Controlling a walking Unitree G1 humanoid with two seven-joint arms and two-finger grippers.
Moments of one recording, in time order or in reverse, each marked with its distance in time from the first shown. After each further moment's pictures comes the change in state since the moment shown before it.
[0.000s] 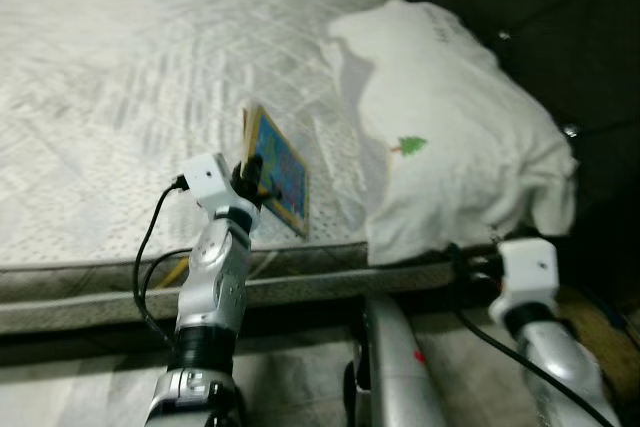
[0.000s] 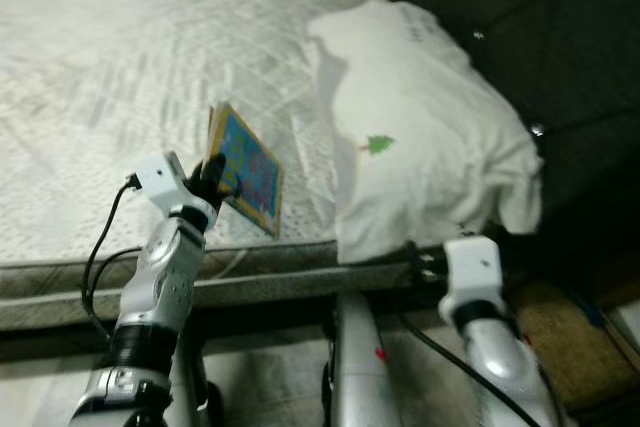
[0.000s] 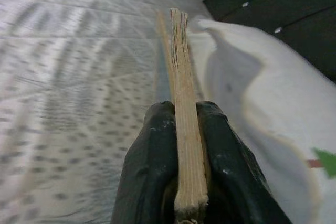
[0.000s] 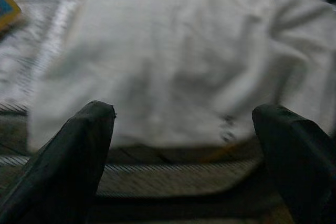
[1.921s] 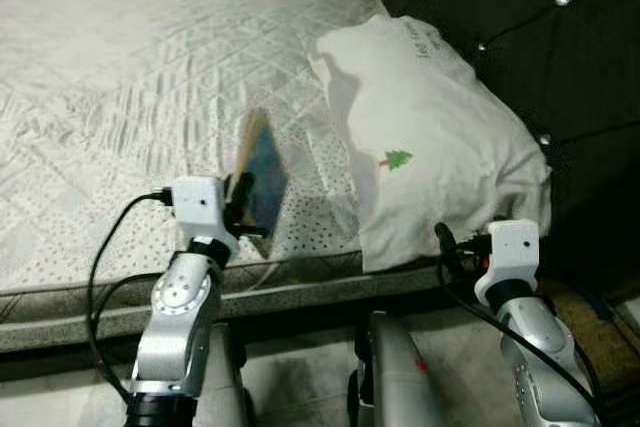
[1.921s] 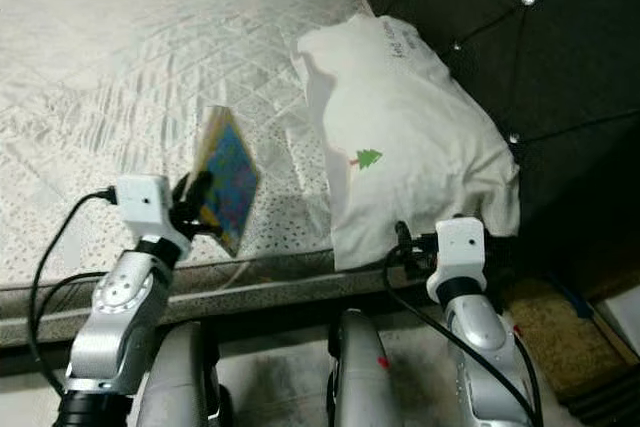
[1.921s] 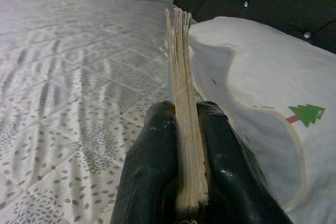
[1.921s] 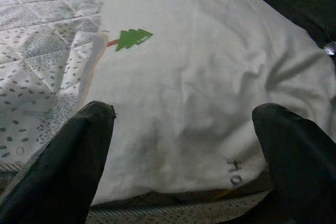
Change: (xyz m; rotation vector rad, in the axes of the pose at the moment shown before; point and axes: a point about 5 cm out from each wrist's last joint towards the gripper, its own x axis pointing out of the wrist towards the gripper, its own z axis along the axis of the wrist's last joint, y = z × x) left arm -0.057 0.009 0.015 0.398 -0.008 -0.106; right arm 0.029 0.015 0.008 0.054 -0.051 0.003
